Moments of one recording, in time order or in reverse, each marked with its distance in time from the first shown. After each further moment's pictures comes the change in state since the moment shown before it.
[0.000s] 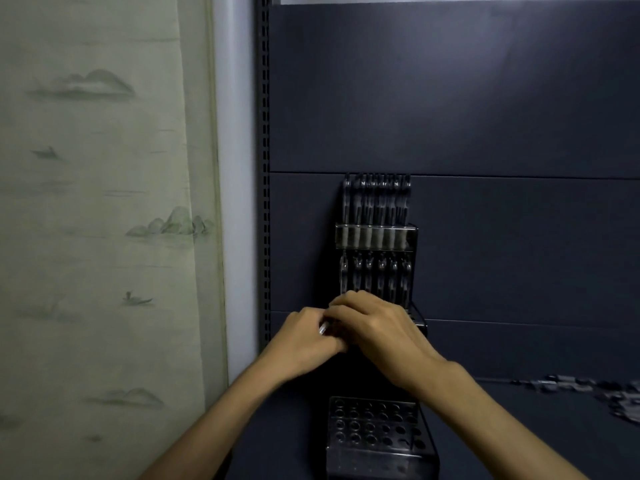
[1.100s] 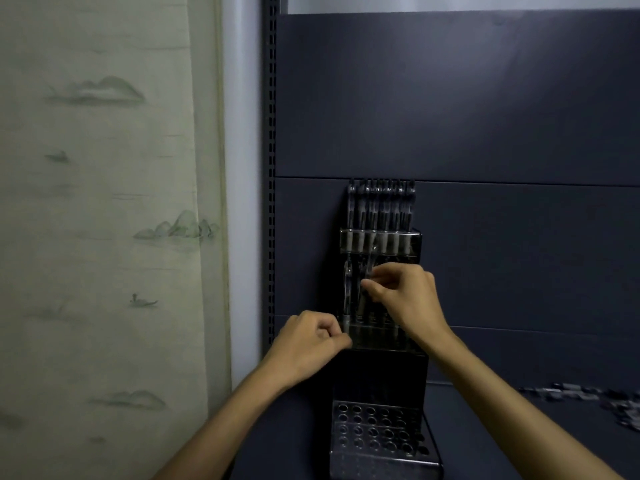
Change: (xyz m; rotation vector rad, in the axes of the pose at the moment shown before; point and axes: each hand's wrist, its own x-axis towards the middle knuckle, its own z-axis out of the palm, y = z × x) left_hand -0.005 -0.004 0.002 -0.122 0.073 0.014; right_hand 0.027 0.039 -0.008 0.402 0.265 0.723
